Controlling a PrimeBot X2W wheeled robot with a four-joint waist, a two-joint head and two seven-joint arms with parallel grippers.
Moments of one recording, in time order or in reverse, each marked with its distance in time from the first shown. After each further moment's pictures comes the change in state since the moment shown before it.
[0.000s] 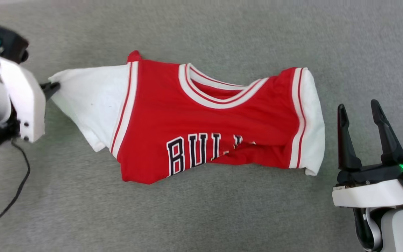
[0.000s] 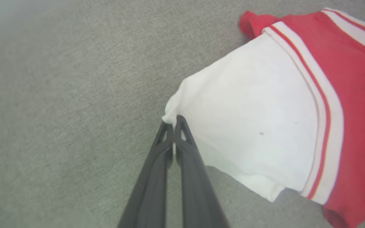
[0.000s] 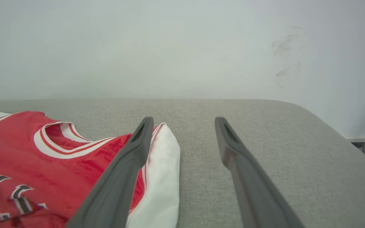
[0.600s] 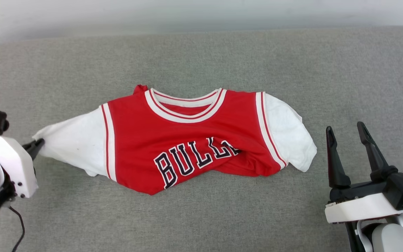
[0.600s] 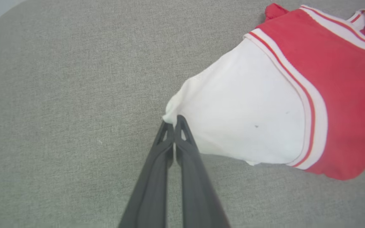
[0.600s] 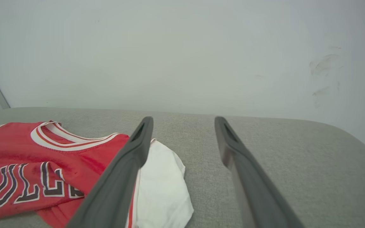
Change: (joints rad) left arm 0.330 0.046 0.069 0.050 -0.069 0.071 -0.286; right arm 0.057 0.000 0.019 0.048 -0.024 0.000 0.000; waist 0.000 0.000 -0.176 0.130
